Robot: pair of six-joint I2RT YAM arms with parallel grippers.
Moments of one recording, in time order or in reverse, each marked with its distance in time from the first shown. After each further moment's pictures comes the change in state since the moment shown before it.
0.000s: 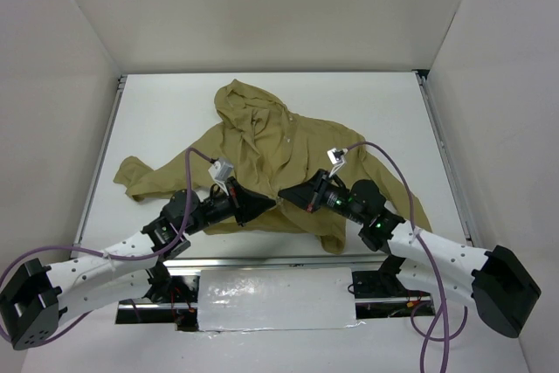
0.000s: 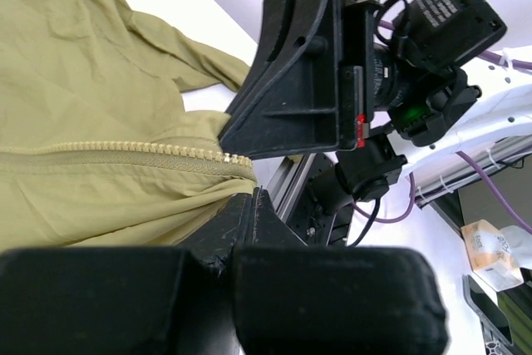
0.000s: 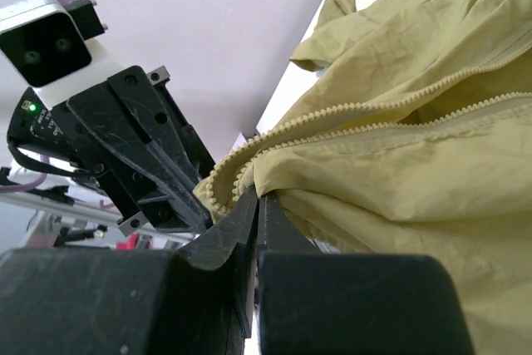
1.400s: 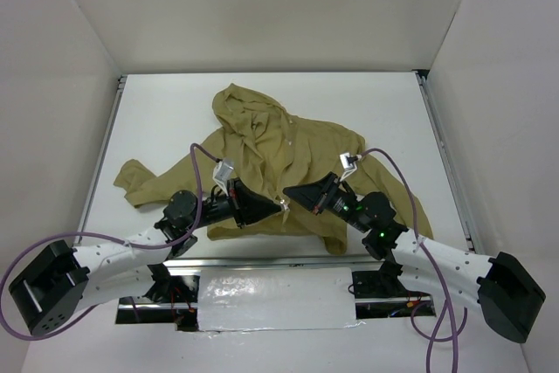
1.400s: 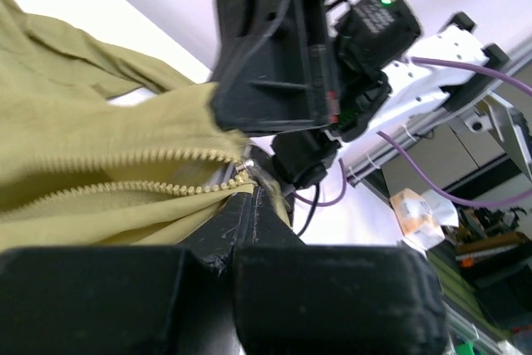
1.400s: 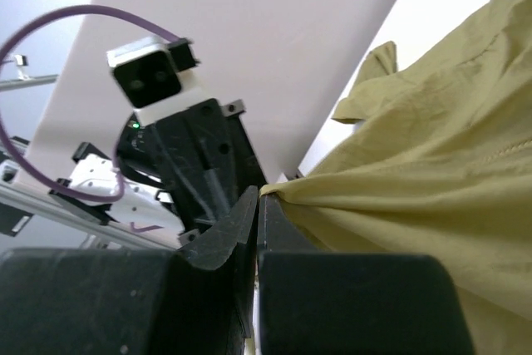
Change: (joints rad) left arm 0.058 0.172 -0.072 0.393 0.243 -0.138; right arm 0.034 -0.083 -0.100 0.197 0.117 0.098
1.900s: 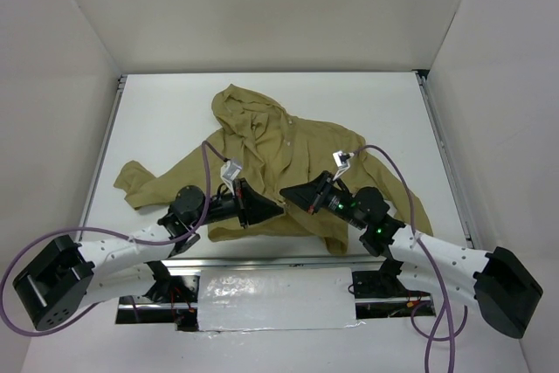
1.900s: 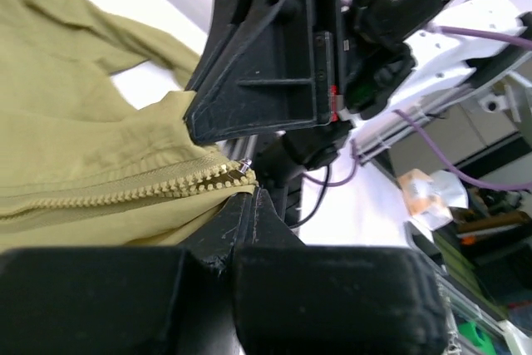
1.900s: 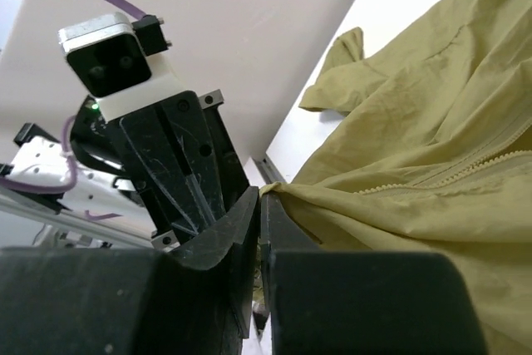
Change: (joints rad) left arm 0.005 0.057 0.031 -0.033 0.057 0.030; right arm -0.001 0.042 0.039 -0.082 -0.018 -0.083
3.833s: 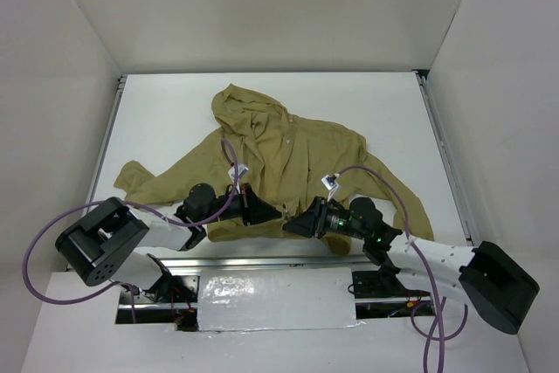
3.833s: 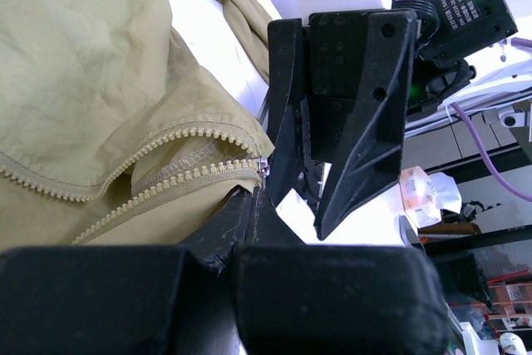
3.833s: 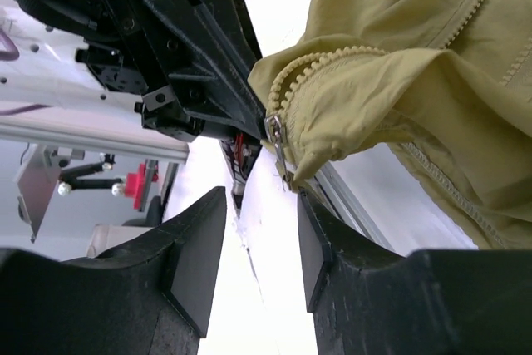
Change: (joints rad) left arm 0.102 0.352 -0.058 0.235 0.084 -0.105; right arm -0.022 0.057 -0.167 -0.035 -0.254 0.030
